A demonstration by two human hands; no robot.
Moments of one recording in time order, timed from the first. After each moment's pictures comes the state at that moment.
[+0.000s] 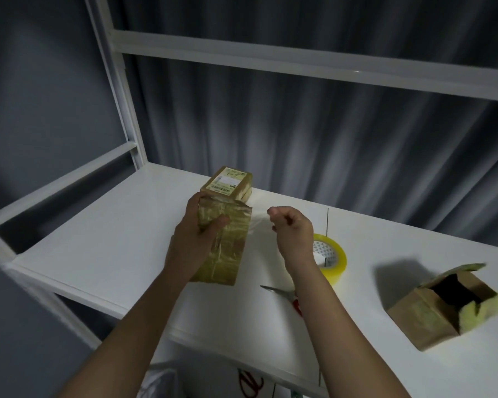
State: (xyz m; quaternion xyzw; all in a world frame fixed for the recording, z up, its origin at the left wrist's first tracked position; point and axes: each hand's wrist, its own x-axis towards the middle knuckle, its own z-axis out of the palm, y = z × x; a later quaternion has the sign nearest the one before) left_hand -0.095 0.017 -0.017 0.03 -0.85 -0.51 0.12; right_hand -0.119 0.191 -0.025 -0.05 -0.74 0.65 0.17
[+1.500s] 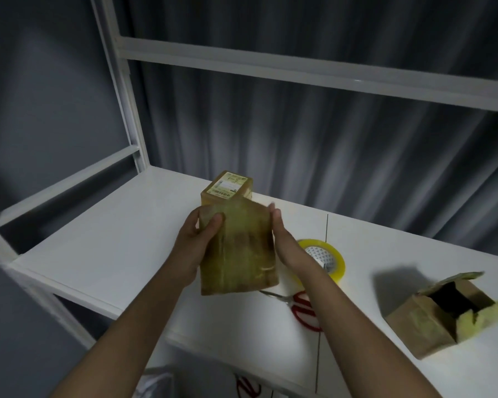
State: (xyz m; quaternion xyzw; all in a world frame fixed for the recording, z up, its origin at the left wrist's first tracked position) left_hand -0.083 0.027 -0.001 0.07 -0.69 -0.72 0.02; right_hand -0.117 0.197 -0.012 0.03 -0.77 0.64 -0.09
